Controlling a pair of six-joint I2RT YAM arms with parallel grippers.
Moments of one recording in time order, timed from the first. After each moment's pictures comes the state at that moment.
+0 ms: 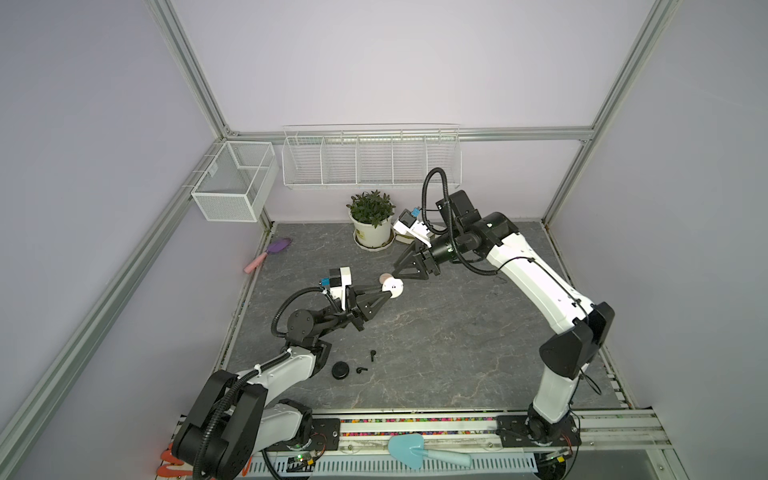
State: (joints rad) left arm -0.42 1.23 0.35 1.39 0.84 -0.66; right arm 0.62 1.86 2.00 -1.08 -1.00 -0.24
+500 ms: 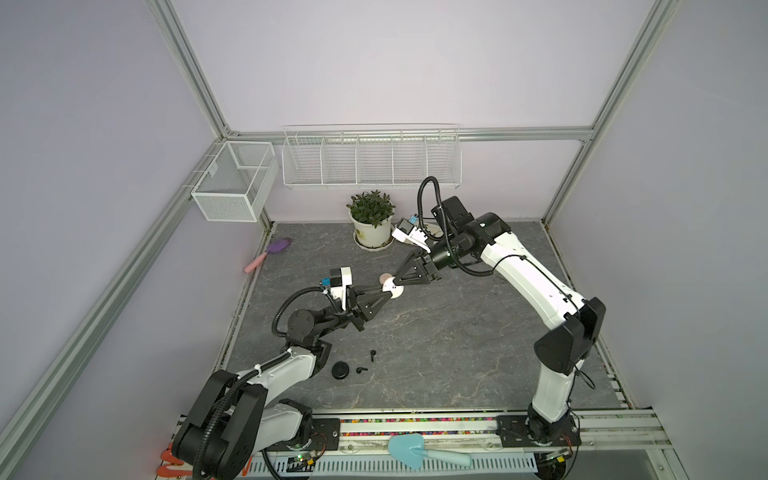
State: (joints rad) left arm -0.43 1.23 0.35 1.38 0.84 -0.66; right arm 0.62 1.88 2.01 -1.17 -1.10 -0.29
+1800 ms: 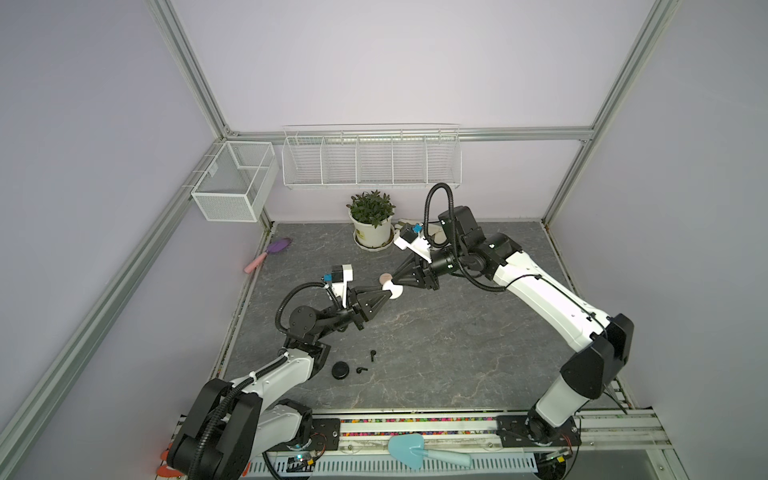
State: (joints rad) left arm -0.43 1.18 0.35 1.23 0.81 -0.76; right arm 0.68 1.68 1.70 -0.76 -0.89 -0.27
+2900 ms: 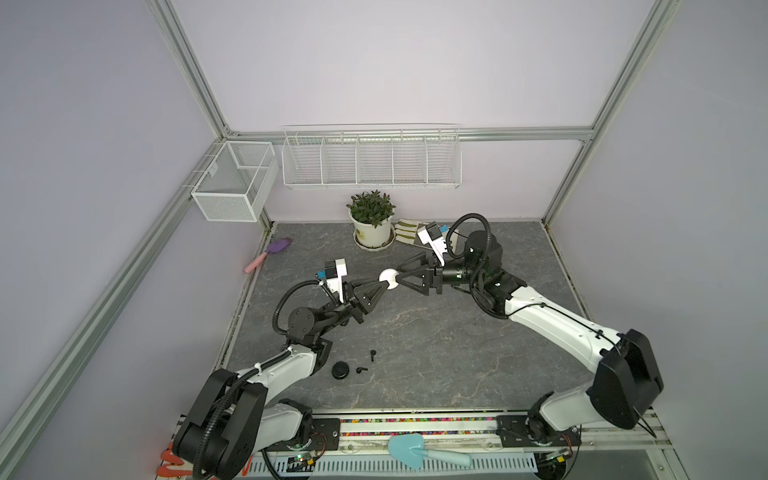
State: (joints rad) left arm -0.43 1.25 0.37 1.38 0.73 -0.81; right arm 0.63 1.48 1.13 0.29 -0.95 0.48
